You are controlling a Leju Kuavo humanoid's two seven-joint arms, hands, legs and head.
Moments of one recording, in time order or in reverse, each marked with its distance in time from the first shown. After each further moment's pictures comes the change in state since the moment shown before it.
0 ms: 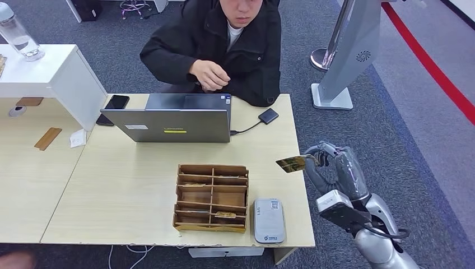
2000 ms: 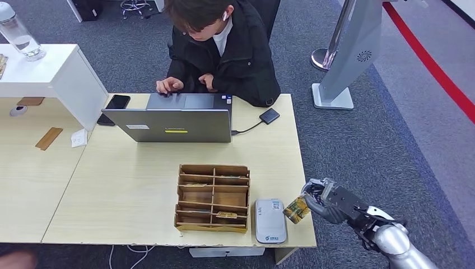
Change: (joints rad) left arm 0.002 -0.002 0.000 0.000 -0.016 0.020 0.007; right arm 0.001 -0.164 0.043 0.286 -0.411 0.474 0.157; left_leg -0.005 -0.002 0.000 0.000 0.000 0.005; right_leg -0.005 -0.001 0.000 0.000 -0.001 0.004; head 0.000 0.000
